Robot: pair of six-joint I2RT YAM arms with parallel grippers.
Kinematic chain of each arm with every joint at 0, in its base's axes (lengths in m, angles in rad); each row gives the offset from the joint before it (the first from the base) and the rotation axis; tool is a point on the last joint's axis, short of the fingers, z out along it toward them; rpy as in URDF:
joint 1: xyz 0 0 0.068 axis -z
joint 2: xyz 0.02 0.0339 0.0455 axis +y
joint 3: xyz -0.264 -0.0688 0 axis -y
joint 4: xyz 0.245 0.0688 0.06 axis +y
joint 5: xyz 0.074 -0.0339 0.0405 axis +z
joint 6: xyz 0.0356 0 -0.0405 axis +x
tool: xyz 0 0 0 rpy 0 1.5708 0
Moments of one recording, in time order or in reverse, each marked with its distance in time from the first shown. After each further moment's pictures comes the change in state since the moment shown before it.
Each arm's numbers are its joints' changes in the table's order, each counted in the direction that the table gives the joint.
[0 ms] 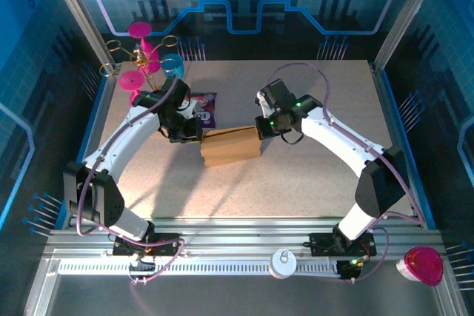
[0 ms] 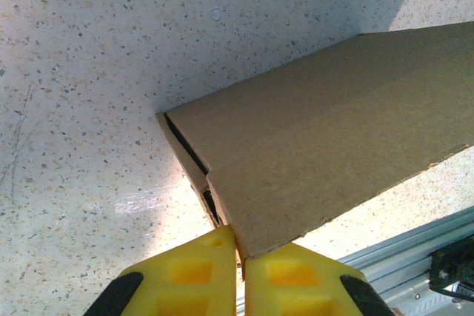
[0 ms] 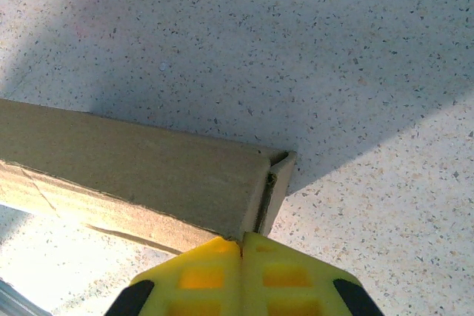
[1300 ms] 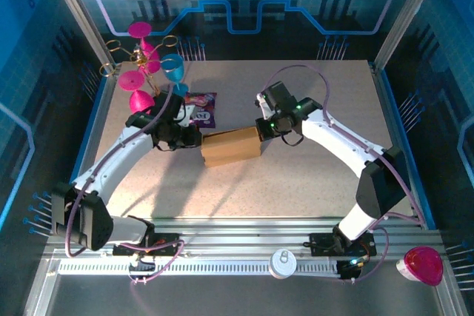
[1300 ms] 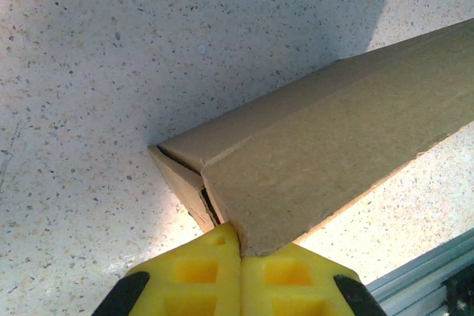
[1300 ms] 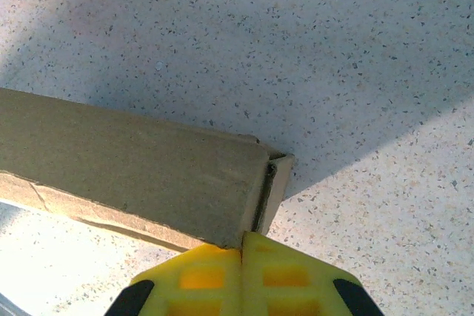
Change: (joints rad) left arm 0.010 -0.178 -0.250 -0.262 0.007 -0.005; right arm 0.002 -0.013 -0.049 -0.050 -0.003 -0.032
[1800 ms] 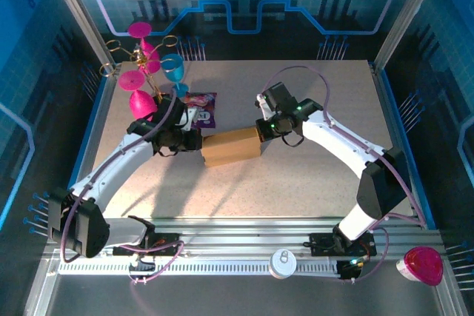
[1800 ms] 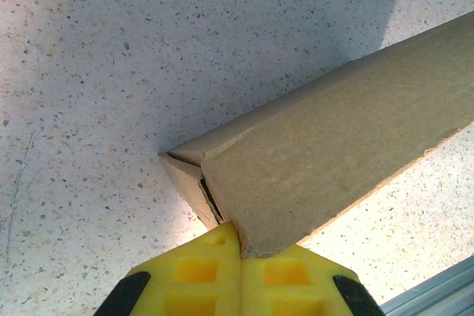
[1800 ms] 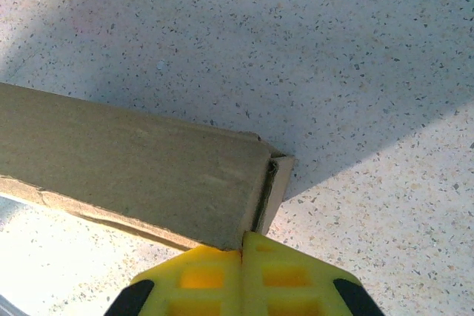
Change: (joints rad) left arm 0.043 -0.045 -0.061 -0.058 0.076 0.006; right arm 0.000 -0.007 -0.013 -0.012 0.008 -0.005
